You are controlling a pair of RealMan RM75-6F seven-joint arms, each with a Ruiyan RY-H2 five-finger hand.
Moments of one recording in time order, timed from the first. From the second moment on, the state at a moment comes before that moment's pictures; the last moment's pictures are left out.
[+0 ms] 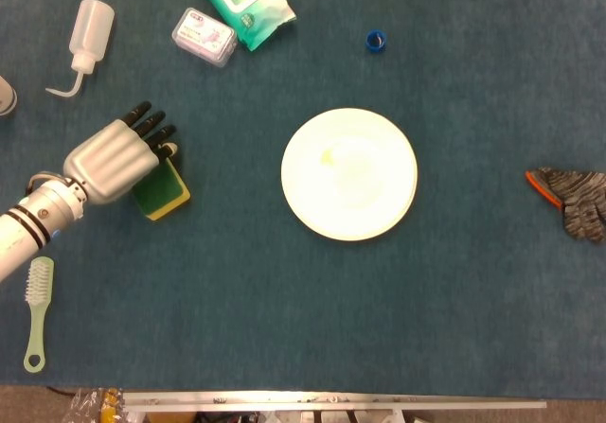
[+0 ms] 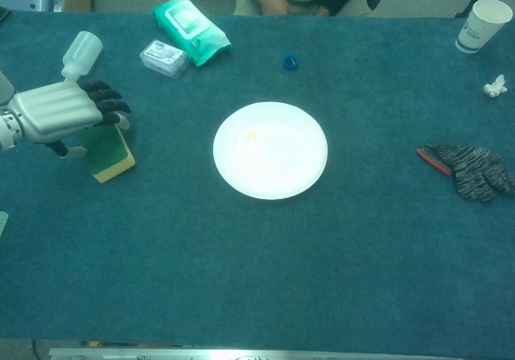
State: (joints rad) left arm -0.68 -1.36 0.11 -1.12 1.78 0.92 0.14; right arm 0.03 -1.14 0.09 -1.58 -1.51 1.56 0.23
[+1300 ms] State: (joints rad) left arm -0.66 -1.30 0.10 -1.27 1.62 0.86 0.37; right arm 0.02 -1.13 0.09 -1.57 -1.52 1.57 0.26
